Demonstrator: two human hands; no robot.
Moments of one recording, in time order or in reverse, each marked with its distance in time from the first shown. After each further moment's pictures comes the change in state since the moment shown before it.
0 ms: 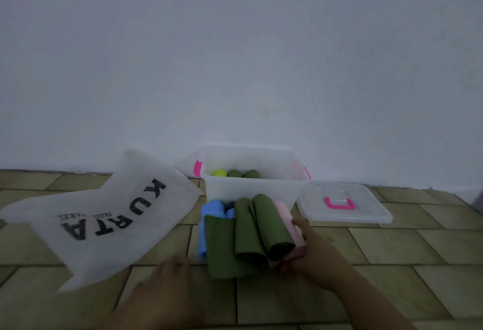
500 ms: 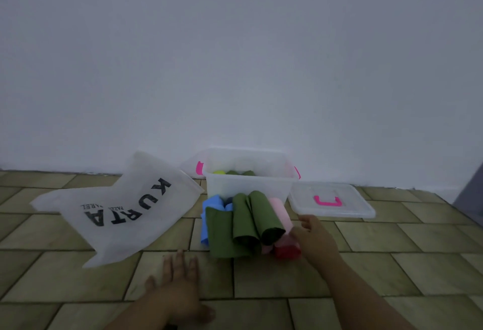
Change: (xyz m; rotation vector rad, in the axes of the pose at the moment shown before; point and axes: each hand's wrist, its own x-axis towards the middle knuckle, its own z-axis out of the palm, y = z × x) left_hand -0.005 -0.003 0.043 -0.013 -0.145 -0.036; right_hand -0.013 0.004 0.004 0.307 0.341 0.142
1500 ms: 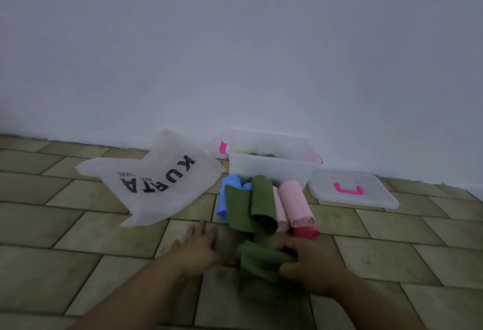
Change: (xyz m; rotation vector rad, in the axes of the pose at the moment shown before) left_hand -0.010 -0.012 -0.012 -0.246 0.167 0.115; right_hand -0.079 -0.019 0.005 -0.462 -0.634 -0.295
